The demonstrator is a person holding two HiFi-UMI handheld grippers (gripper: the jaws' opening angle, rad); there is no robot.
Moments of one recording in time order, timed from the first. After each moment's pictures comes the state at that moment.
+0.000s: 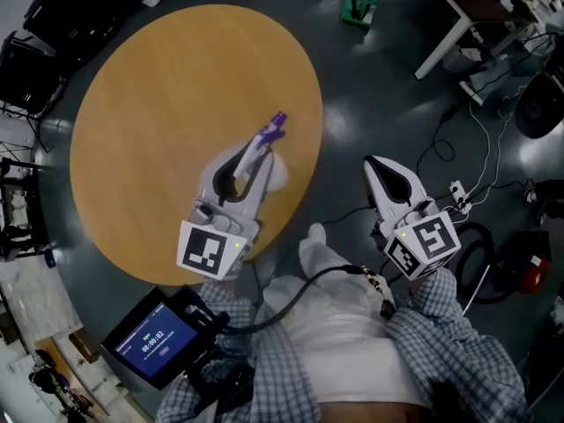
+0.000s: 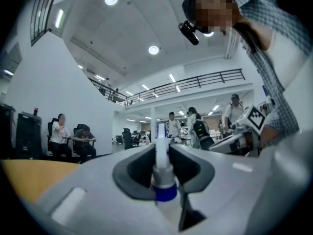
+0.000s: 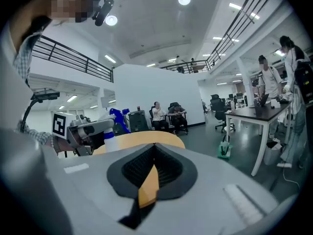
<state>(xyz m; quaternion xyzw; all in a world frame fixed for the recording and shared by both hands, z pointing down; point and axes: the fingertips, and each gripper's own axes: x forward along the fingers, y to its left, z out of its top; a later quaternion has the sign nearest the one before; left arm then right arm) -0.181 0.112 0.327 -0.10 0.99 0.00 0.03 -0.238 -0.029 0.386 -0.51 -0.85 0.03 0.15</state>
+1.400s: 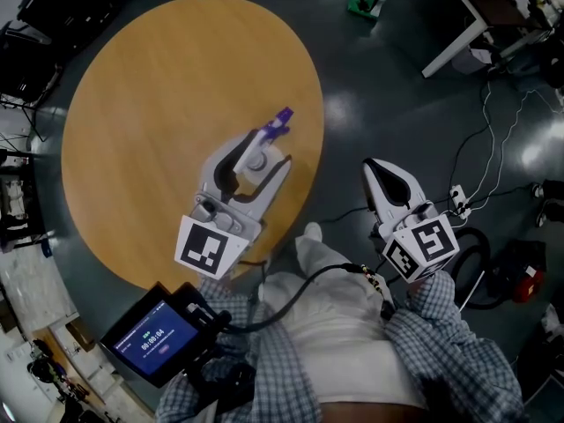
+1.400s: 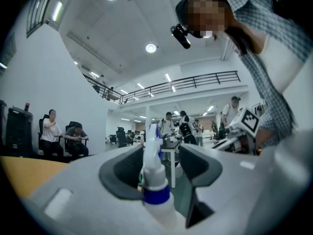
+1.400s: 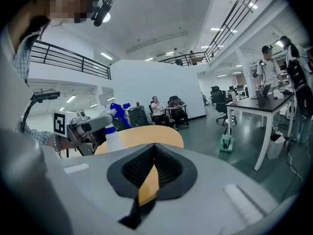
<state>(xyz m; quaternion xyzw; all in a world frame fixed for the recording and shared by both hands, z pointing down) -0.226 0.128 0.361 -0.14 0.99 -0.01 0.00 -0.280 -0.001 0.419 -0.52 -0.84 0.03 0.19</state>
